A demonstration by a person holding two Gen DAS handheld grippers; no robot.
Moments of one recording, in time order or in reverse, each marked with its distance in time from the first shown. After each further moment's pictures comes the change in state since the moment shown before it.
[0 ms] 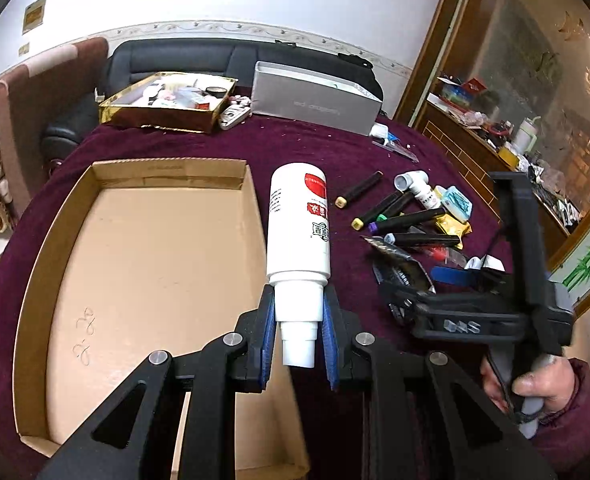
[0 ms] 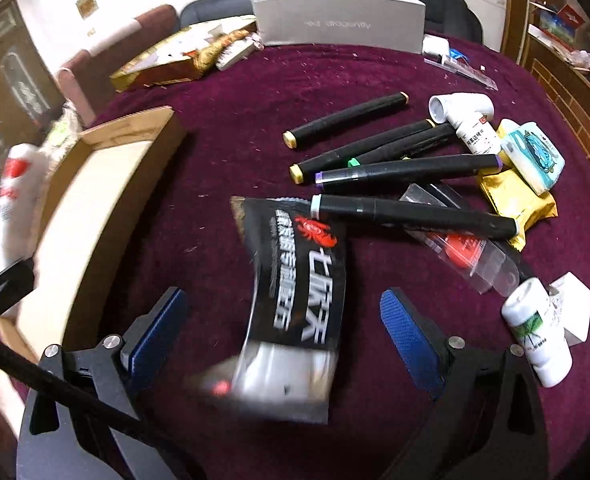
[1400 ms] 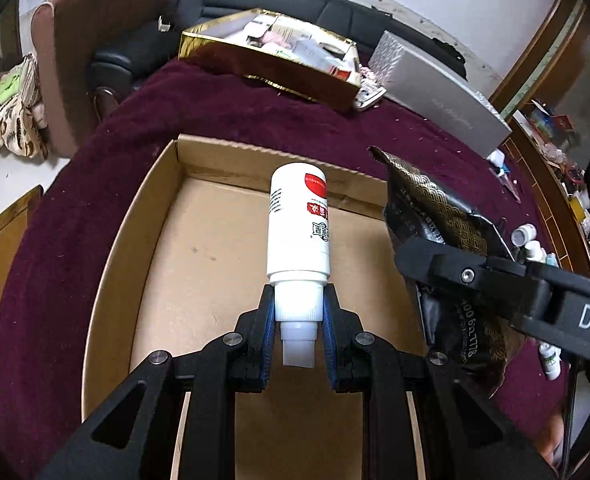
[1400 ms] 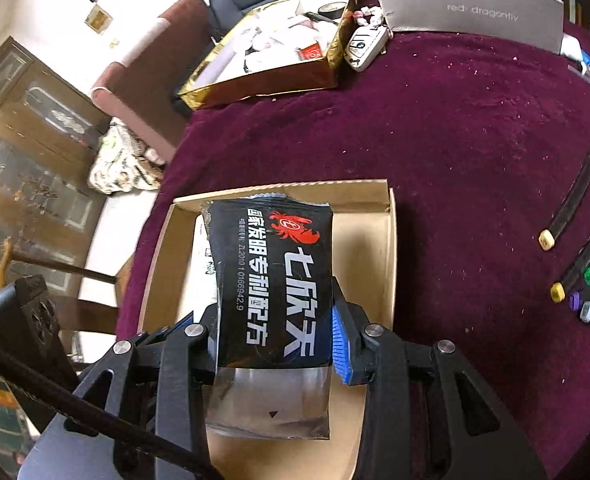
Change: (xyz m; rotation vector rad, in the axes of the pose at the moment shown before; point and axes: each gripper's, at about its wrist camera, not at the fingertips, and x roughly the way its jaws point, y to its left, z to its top) left arm 0.089 0.143 0.057 -0.222 0.172 0.113; right arm 0.063 0.141 0.121 0.124 0.123 0.283
